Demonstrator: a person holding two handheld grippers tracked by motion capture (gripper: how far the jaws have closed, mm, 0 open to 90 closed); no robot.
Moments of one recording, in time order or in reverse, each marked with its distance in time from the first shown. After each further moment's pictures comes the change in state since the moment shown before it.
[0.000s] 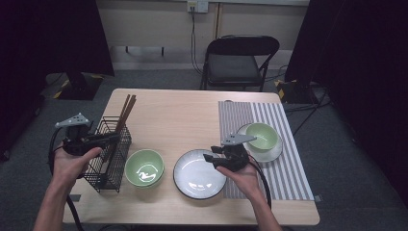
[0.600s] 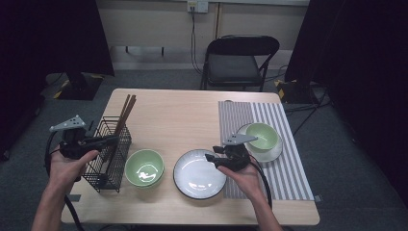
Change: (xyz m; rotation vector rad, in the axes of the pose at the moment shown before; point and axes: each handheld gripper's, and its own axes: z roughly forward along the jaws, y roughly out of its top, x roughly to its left) left arm -0.006 -0.003 -0.010 -0.024 -0.053 0.021; right arm -0.005 -0.004 0.001 0.007 -0.018 0.015
